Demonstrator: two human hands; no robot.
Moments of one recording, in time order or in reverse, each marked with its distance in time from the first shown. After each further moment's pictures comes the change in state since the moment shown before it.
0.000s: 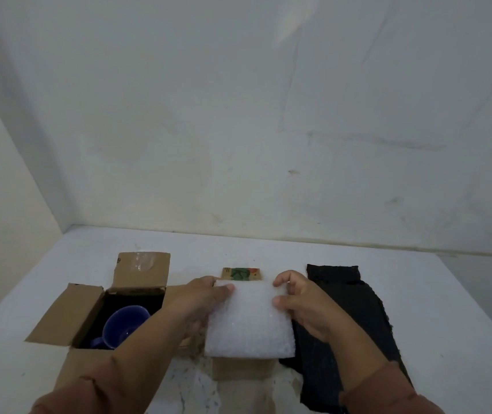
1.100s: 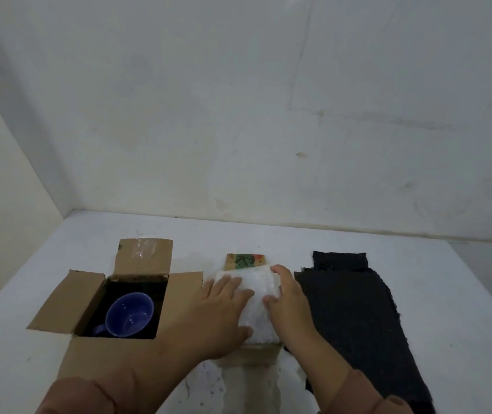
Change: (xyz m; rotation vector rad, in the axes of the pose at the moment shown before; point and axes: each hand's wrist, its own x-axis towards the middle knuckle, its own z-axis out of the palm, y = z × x) left_hand 0.024 -0.066 0.003 1.568 0.101 0.648; right_hand 0.023 0.048 0.044 -0.592 0.422 -0.121
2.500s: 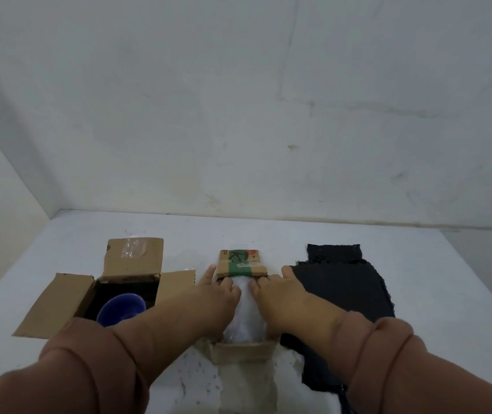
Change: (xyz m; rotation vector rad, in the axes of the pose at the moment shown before) left_hand 0.034 -0.006 -0.014 0.430 -0.237 0.193; right_hand 0.020 -0.026 -0.016 -1.311 -0.524 -0.418
